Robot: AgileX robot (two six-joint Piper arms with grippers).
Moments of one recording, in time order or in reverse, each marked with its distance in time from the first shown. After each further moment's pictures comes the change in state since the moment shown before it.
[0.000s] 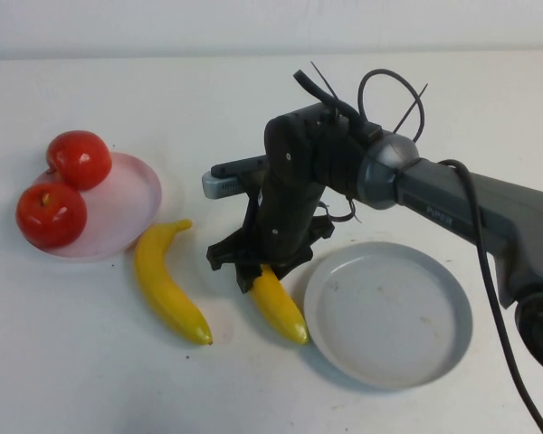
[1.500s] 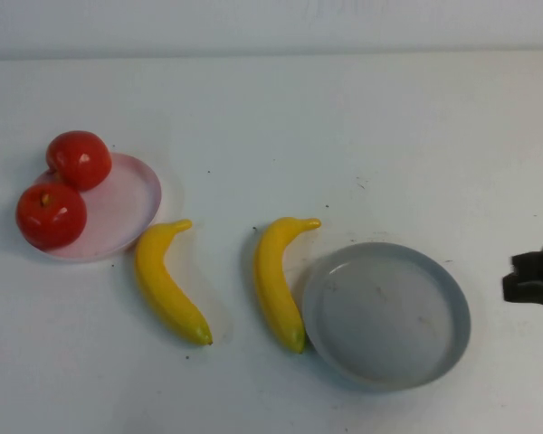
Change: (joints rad) right arm -0.555 -1.130 1.176 0.371 -0.262 -0.407; left arm 0.000 0.000 0.000 0.000 0.000 0.000
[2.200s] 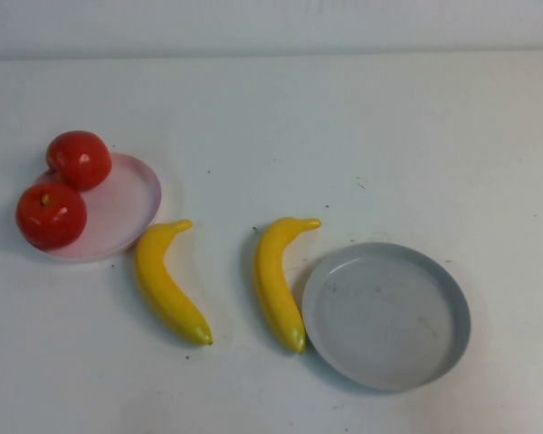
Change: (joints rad) right arm -0.212 -0.979 0.597 0.374 -0.308 0.018; left arm 0.000 0.000 0.000 0.000 0.000 0.000
